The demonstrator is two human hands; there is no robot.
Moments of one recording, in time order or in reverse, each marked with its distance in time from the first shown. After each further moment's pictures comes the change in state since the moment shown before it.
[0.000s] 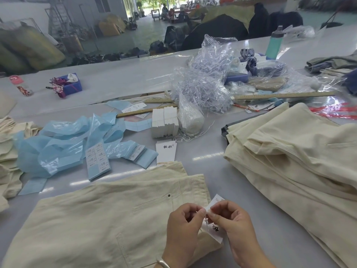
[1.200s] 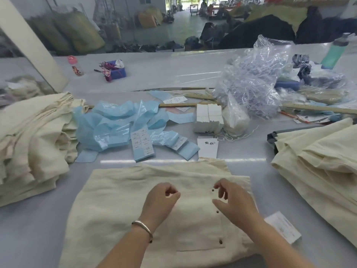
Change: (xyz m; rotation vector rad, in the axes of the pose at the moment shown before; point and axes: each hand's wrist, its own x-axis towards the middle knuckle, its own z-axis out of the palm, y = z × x) left_hand 0.037 -0.016 -0.183 0.540 0.131 -0.045; right_hand 0.034 0.001 0.106 -1.279 -0.293 -0.349
